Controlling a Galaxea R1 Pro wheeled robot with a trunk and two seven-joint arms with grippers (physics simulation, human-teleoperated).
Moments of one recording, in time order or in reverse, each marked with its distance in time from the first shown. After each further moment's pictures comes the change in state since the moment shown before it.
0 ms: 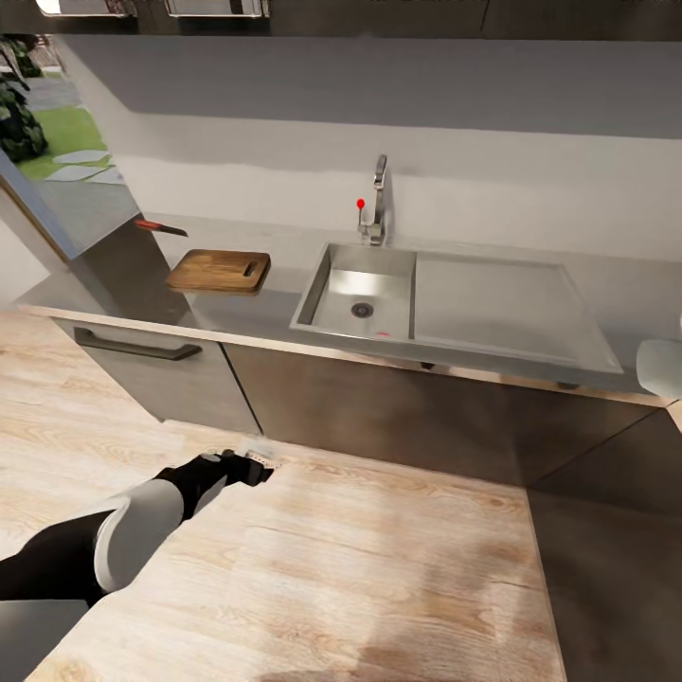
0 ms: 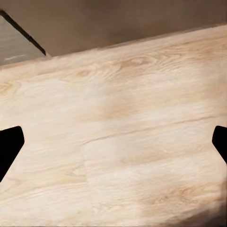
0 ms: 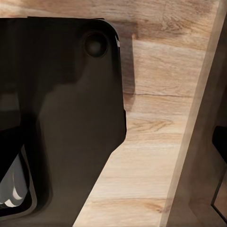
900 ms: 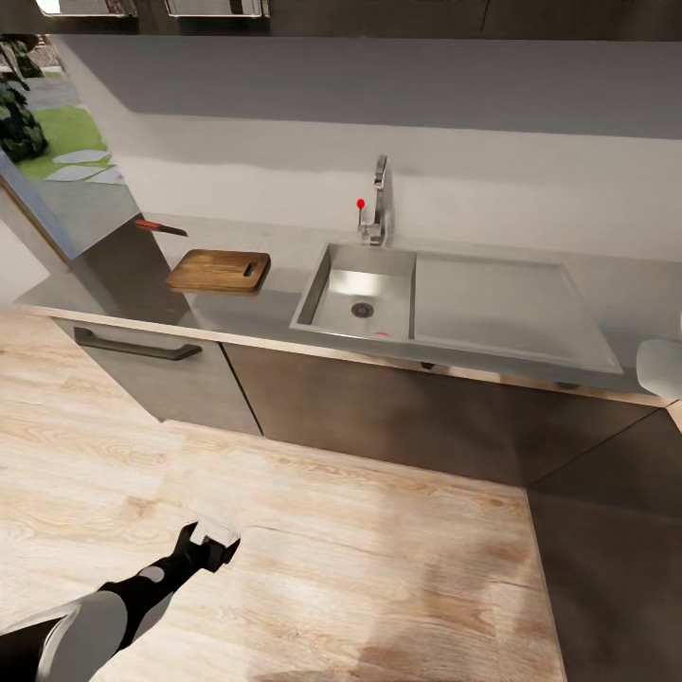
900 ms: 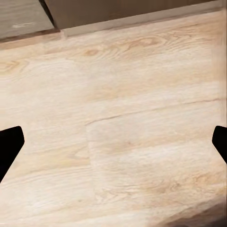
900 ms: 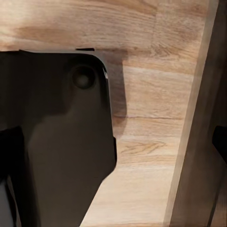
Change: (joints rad) left arm 0.316 0.128 0.007 0.029 0.043 -0.484 0.024; right arm 0.000 -0.026 -0.001 -0.072 0.000 -0.014 0.000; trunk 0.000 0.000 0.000
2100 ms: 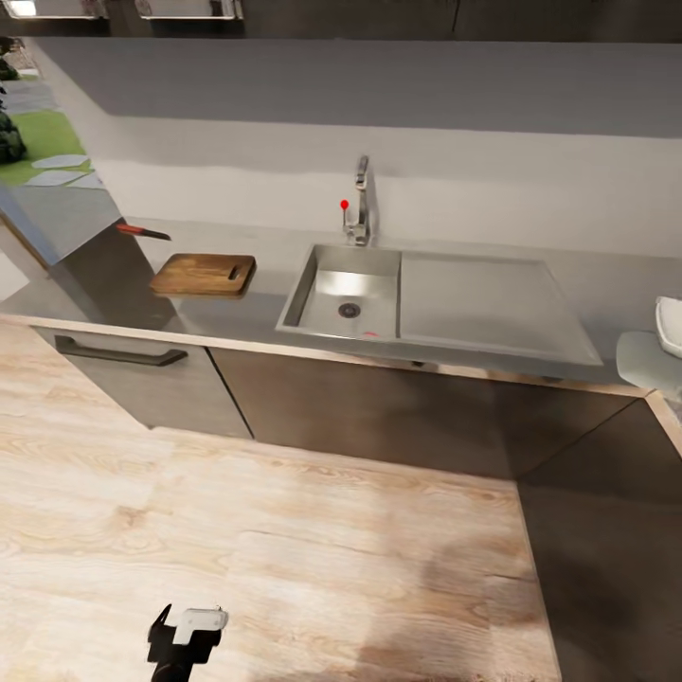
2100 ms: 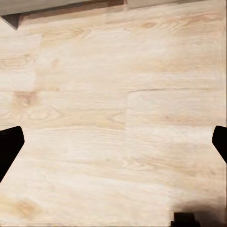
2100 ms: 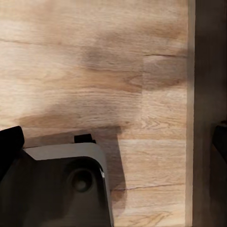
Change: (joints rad) left arm 0.286 -0.111 0.005 -0.002 0.026 -0.243 0.530; right arm 0.000 -0.018 0.000 -0.356 -0.008 0.106 -0.003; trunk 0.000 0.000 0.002
